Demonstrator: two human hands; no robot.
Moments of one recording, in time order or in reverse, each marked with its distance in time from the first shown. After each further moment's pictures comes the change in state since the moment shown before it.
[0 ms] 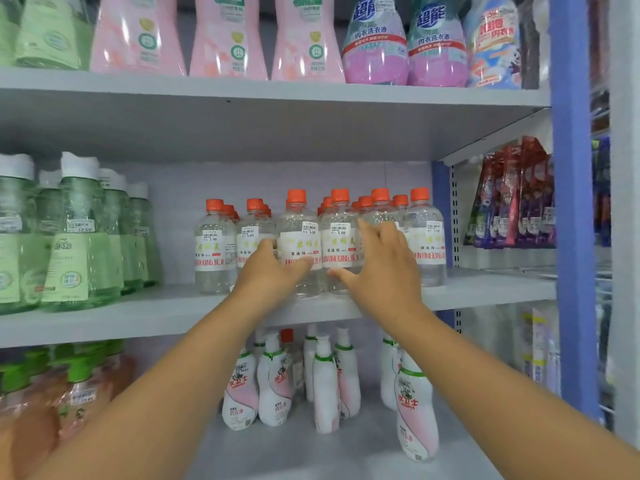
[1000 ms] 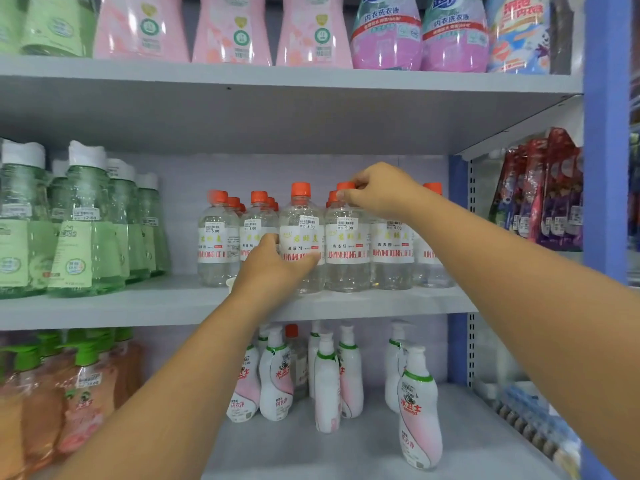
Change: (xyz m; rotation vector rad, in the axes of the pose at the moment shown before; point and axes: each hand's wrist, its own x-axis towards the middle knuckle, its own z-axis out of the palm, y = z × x) left_hand -0.002 -0.002 0.008 -0.056 0.055 0.017; right_hand 0.128 0.005 -0.037 0.132 -0.410 -0.070
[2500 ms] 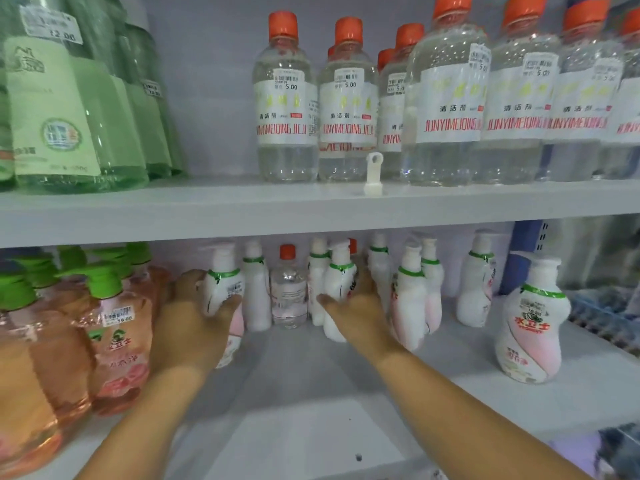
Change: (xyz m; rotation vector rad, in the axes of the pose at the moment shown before) left_hand -0.010 -0.332 -0.071 0.288 0.155 -0.125; right_hand -0.120 -0.049 0.396 0.602 0.039 0.524
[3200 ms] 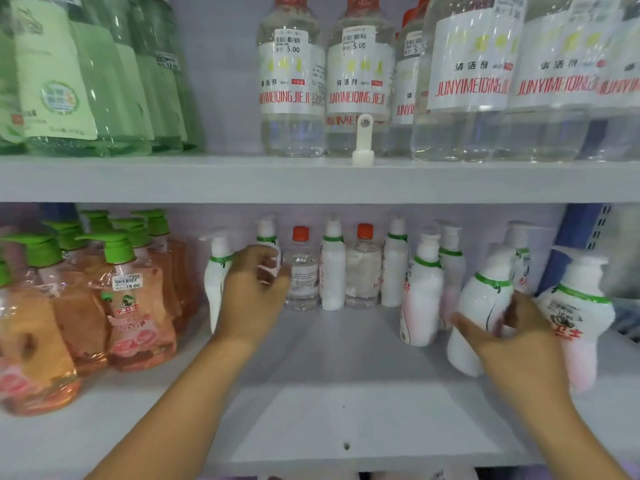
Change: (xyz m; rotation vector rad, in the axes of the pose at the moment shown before) left_hand -0.024 0.059 0.048 -0.334 0.060 0.097; right_hand -0.049 0.055 -0.156 -0.107 0.297 0.002
